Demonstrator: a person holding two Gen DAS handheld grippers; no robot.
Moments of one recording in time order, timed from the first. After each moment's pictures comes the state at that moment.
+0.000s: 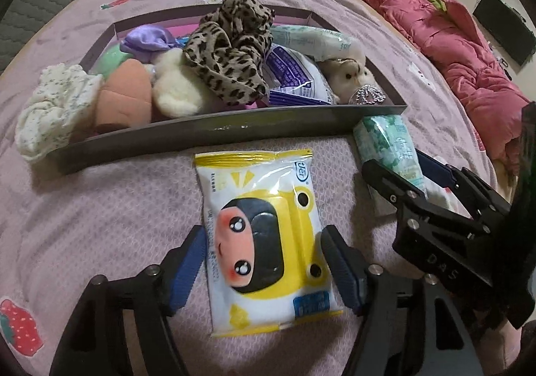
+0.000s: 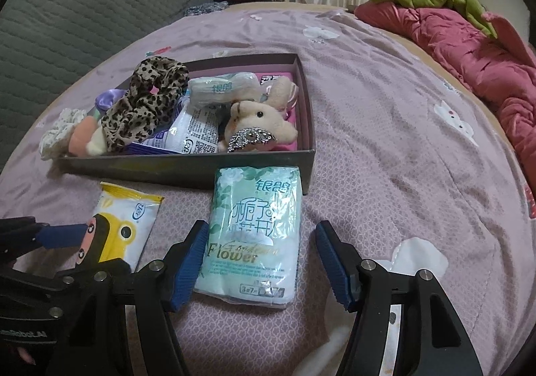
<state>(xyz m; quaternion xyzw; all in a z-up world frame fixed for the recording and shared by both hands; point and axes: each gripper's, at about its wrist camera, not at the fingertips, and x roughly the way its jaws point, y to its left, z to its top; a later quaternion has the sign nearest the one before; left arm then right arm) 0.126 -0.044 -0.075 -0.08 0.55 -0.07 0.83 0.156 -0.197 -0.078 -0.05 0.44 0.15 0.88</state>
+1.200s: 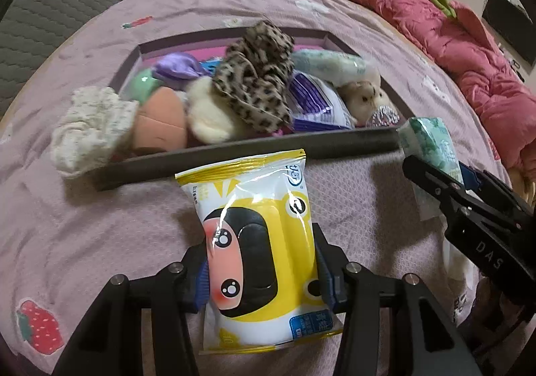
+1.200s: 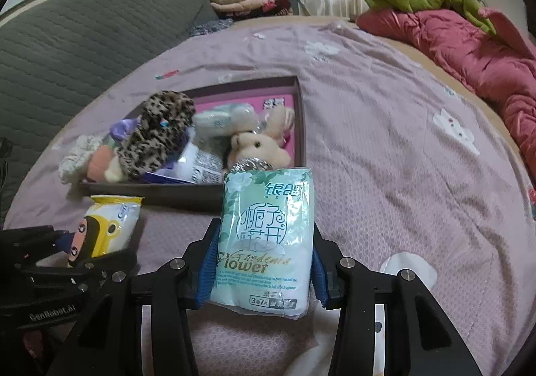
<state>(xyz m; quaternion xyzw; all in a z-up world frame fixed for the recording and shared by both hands) 0.119 -0.031 -0.056 -0.05 0.51 -0.02 0.86 0.151 -0.209 -0.053 -0.01 0.41 0.17 0.90</state>
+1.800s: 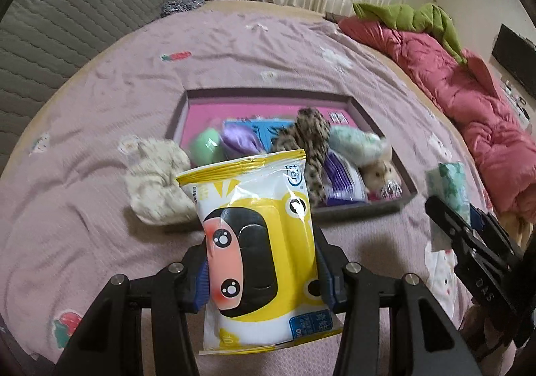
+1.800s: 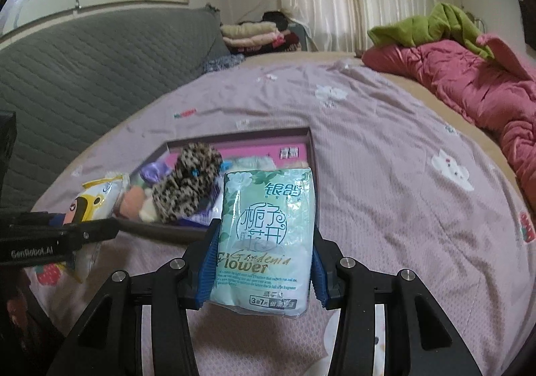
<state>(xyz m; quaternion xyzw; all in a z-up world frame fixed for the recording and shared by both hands) 0.119 0.008 0.004 -0.09 0.45 0.02 0.89 0.132 -0.206 -0.007 0.00 0.33 0.19 0.93</state>
